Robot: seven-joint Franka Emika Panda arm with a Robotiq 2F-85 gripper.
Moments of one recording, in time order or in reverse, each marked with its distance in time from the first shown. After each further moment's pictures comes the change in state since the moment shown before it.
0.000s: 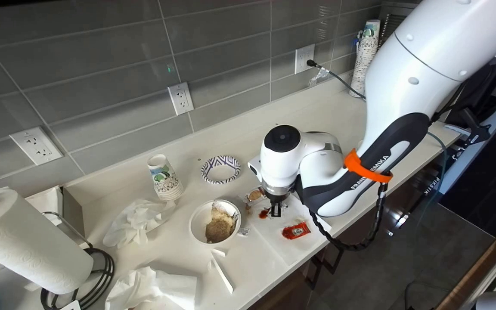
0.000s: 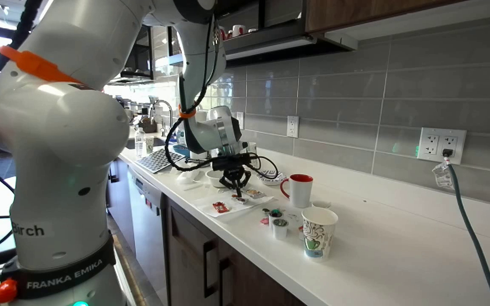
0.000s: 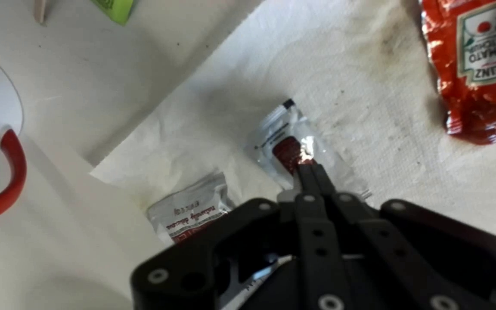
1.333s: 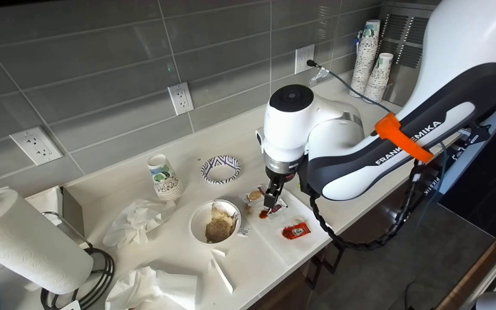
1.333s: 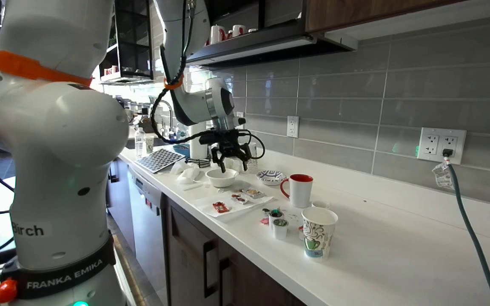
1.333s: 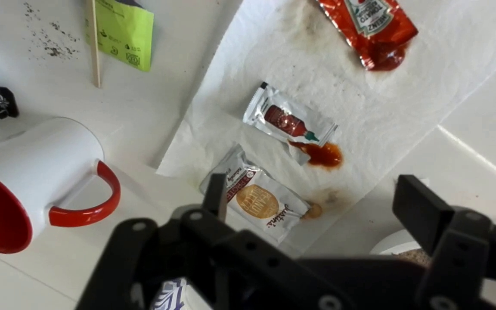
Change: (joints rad) arm -0.007 -0.254 0.059 -0.096 0.189 -0.129 0.179
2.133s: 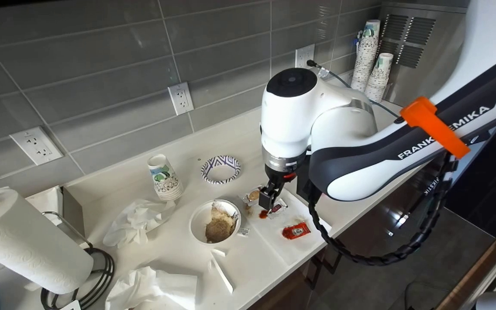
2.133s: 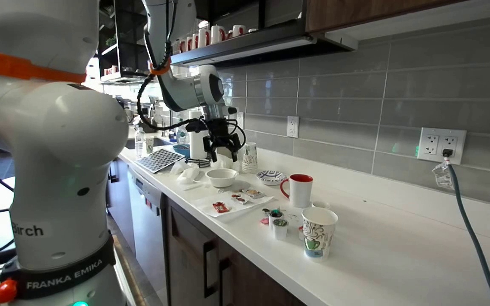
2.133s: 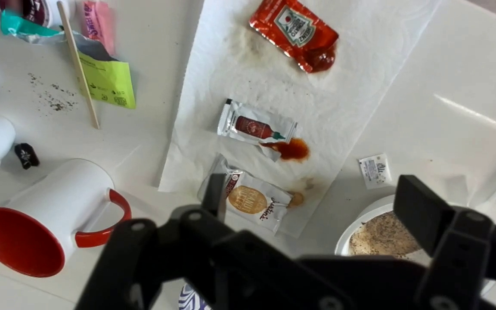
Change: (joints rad) arm -0.007 -0.107 0.079 -0.023 0.090 -0.115 0.165
